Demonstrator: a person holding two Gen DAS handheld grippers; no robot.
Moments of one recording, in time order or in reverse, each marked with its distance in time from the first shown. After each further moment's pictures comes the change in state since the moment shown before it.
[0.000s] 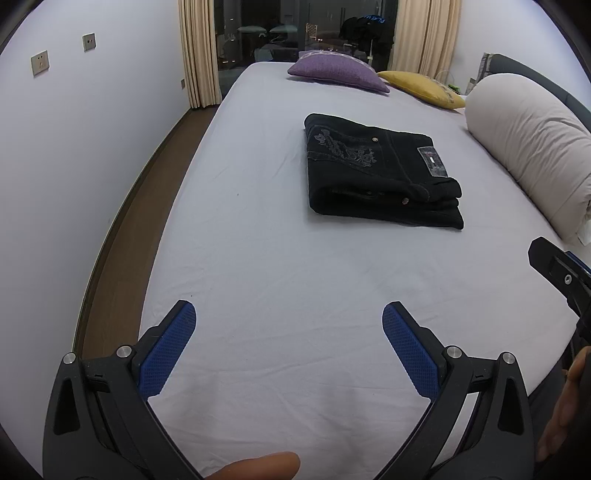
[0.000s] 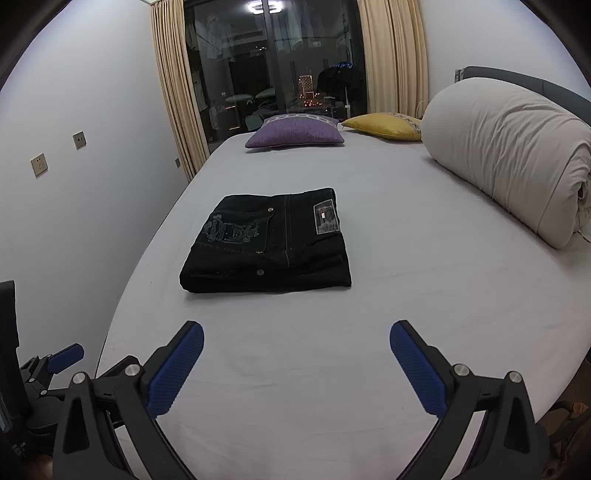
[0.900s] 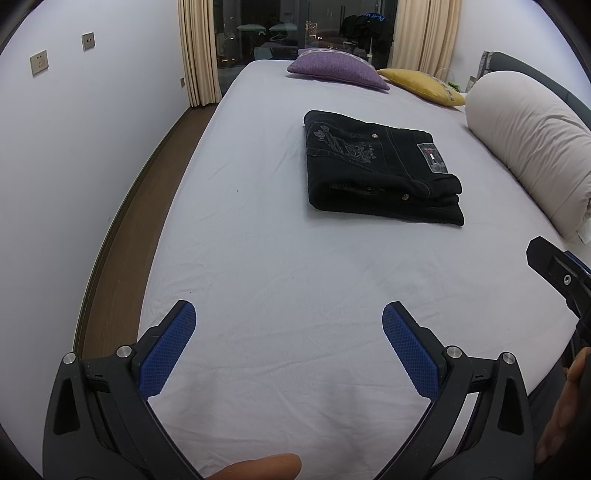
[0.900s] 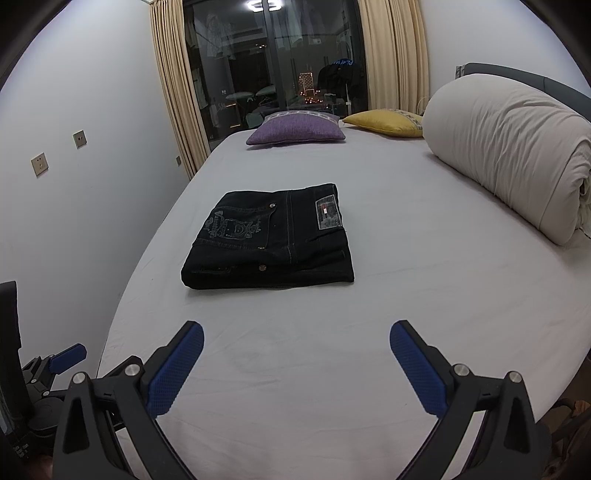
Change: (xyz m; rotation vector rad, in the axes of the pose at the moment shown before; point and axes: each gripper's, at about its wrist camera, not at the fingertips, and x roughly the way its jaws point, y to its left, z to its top) left arm 0.000 -0.001 -0.002 0.000 0.004 0.001; right arm 0.001 0.001 -0.004 0.002 0.008 0.004
